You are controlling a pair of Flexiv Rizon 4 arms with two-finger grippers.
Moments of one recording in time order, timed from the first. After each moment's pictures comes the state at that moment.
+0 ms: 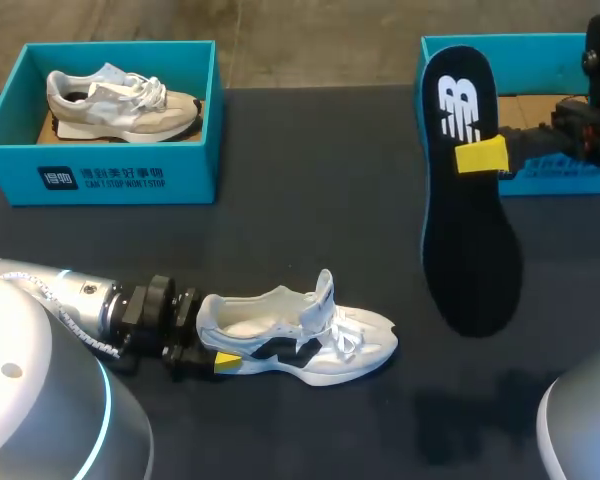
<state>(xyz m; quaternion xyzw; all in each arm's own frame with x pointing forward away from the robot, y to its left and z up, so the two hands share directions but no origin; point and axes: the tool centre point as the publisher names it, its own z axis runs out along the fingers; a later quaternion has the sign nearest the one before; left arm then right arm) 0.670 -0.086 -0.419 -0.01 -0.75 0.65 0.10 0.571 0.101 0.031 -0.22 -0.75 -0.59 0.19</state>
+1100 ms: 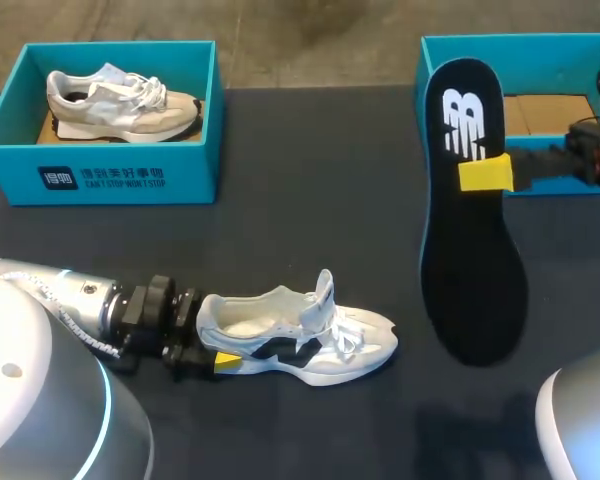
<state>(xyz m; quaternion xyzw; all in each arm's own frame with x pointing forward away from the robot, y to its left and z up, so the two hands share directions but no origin) 0.670 -0.087 -0.419 -0.01 -0.75 0.65 0.10 0.549 0.103 0.038 -0.26 -0.74 -0.60 0.17</state>
